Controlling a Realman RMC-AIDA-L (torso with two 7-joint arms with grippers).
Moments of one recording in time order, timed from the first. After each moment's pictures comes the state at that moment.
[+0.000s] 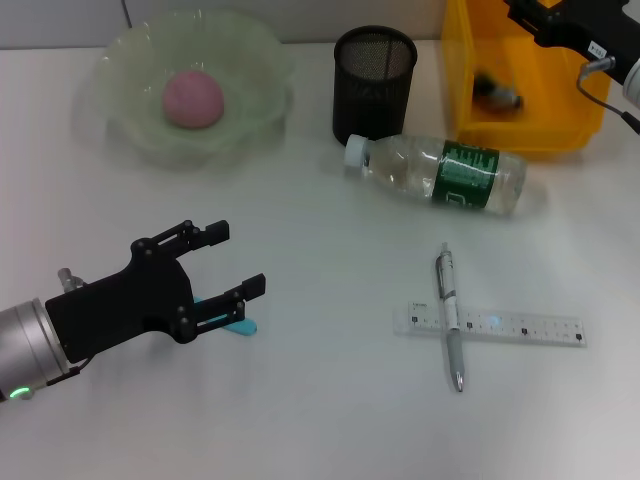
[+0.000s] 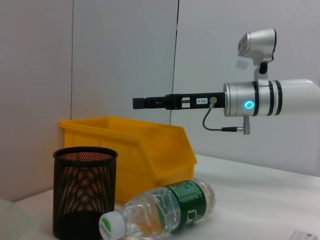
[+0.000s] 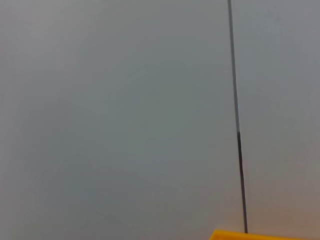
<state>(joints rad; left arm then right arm) -0.36 -2.07 0.82 0.33 1.65 1.52 -0.78 0.75 2.08 -0.30 -0.29 -1.61 -0.93 0.87</state>
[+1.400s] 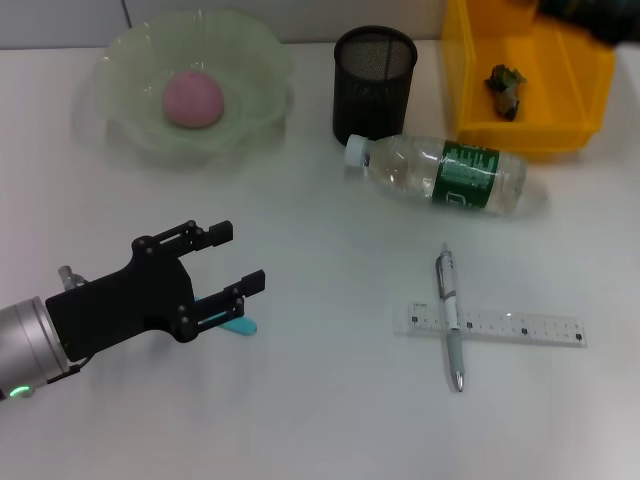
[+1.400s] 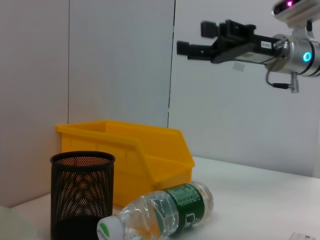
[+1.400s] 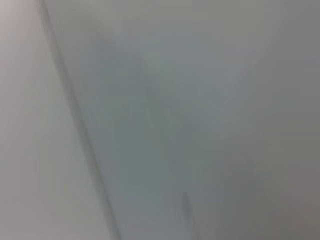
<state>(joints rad) -0.36 -2.06 0.82 0.33 1.65 1.53 -0.78 0.55 2.06 -0.62 -0.85 -1.72 -1.53 1.60</state>
